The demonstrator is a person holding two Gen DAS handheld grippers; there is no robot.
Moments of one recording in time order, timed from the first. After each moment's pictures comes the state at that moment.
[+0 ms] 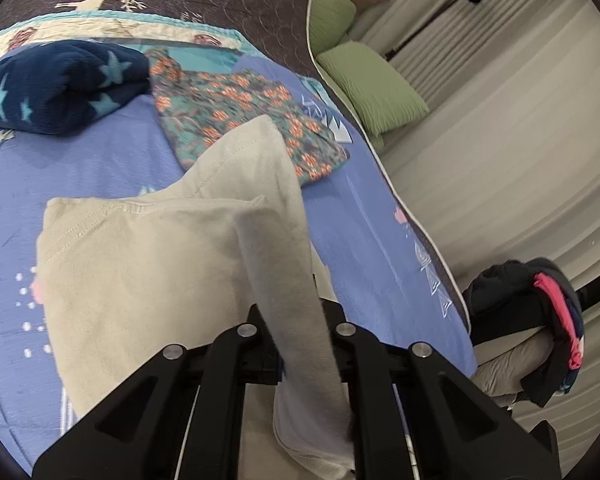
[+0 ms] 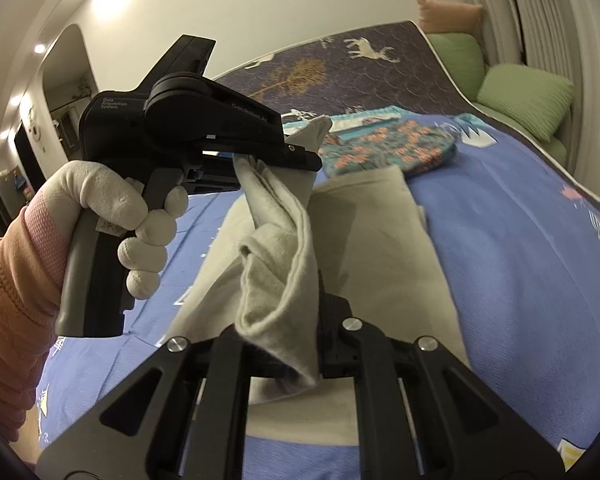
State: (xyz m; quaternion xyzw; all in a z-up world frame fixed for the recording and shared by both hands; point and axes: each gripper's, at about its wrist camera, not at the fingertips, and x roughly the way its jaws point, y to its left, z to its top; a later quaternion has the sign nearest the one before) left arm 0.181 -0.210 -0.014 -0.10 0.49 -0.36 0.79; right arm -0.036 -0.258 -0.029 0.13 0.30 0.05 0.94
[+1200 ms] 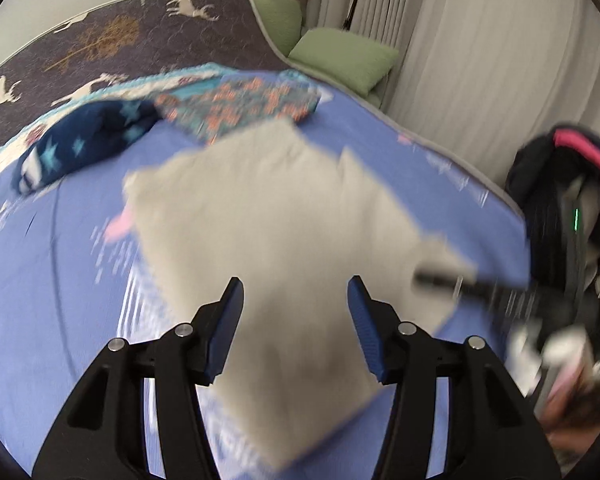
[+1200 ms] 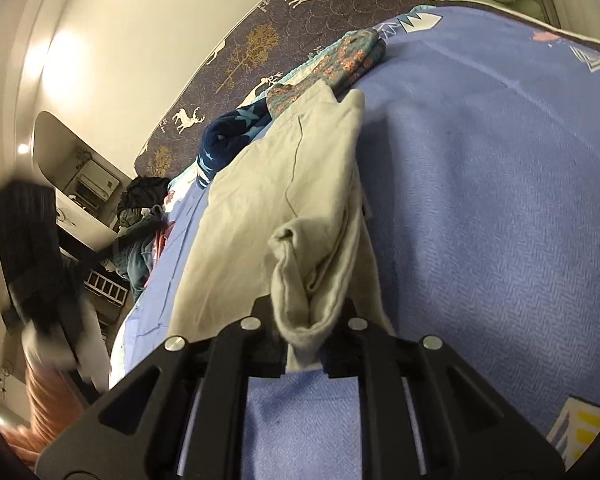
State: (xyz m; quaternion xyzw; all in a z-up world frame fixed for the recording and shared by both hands) left arm 0.033 -0.164 -0.026 0.10 0.40 -0.33 0.85; right arm -0.062 -0.346 -0.079 0.33 0.37 0.09 0.86
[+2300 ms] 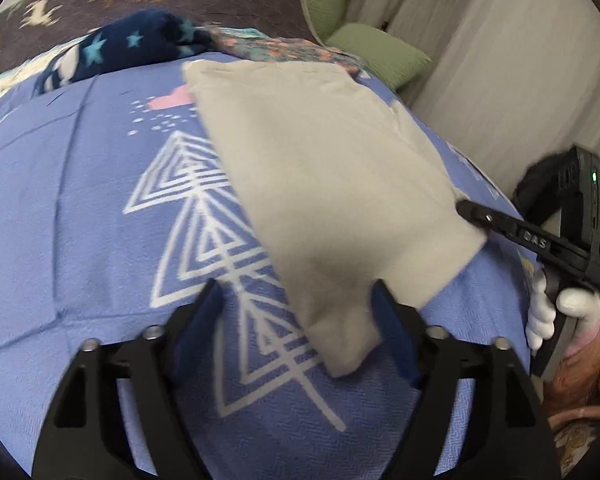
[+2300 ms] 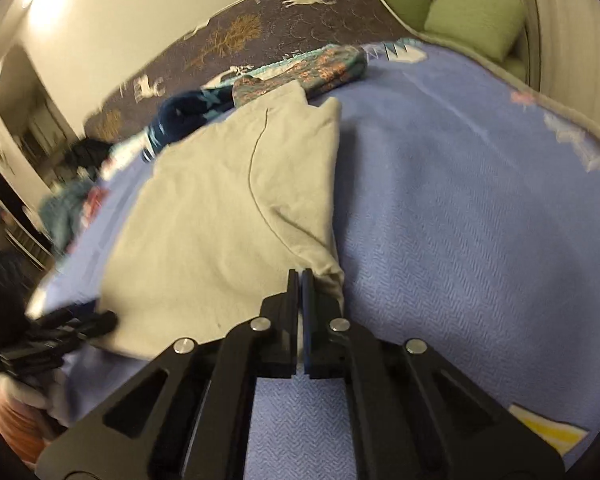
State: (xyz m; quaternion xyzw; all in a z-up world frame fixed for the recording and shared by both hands) left arm 0.024 -0.105 -0.092 0.01 0.44 -0.32 0.84; right arm -0.064 -0.314 -0.066 0.14 0.39 -0.01 0.91
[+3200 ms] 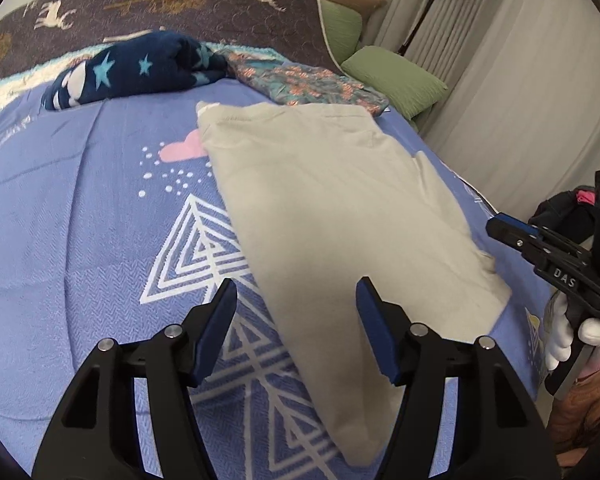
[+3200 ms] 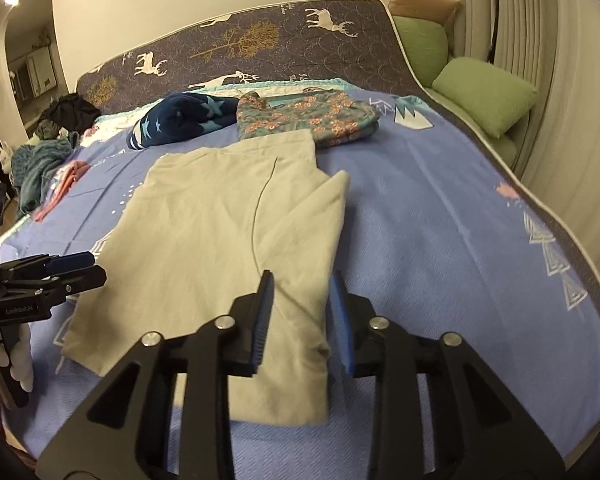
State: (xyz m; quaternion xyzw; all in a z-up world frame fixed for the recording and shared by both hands) left arm 0.072 -0.106 -0.074 -0.03 0.43 -0.29 0.85; right arm -0.036 -0.299 -0.025 0.03 0.38 -0.04 0.92
